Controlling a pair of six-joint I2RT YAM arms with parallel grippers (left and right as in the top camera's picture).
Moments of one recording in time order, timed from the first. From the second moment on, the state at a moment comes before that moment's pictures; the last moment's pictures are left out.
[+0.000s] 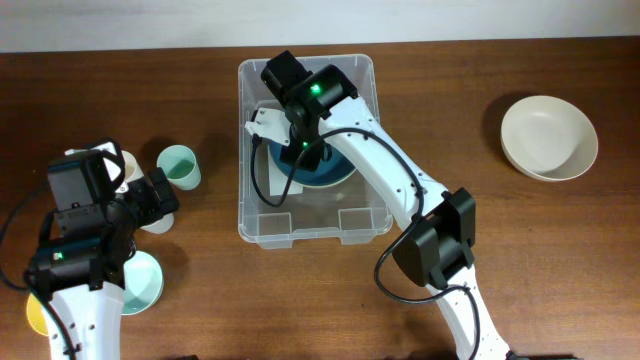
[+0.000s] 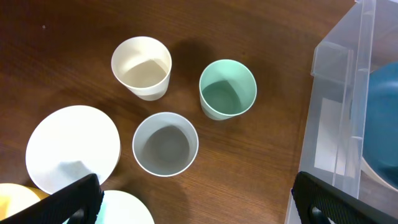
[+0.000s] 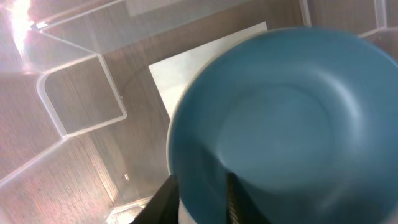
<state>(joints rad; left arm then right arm) 0.21 1.10 1.09 -0.85 -0.03 -0.15 0.63 2.37 2.43 -1.41 -0.09 -0.64</state>
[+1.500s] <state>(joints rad) 0.21 1.10 1.09 -0.85 -0.03 -0.15 -0.23 2.31 2.11 -1.16 0.10 0.03</state>
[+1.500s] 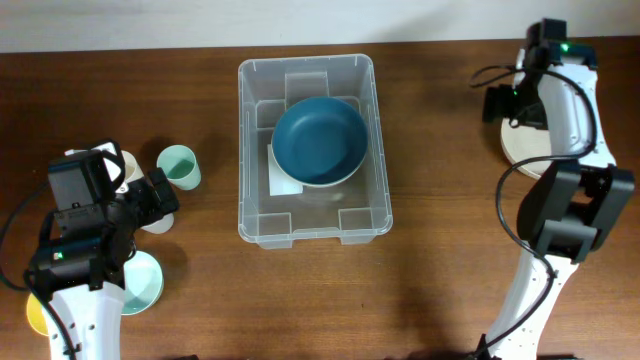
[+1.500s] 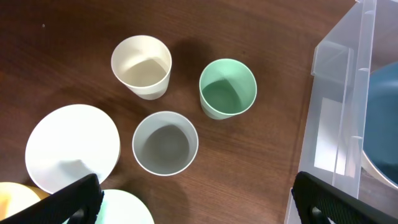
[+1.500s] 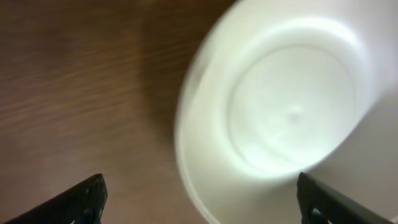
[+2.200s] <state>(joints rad) 0.21 1.10 1.09 -0.85 -0.03 -0.15 -0.25 2.31 1.99 -1.01 0.23 0.03</state>
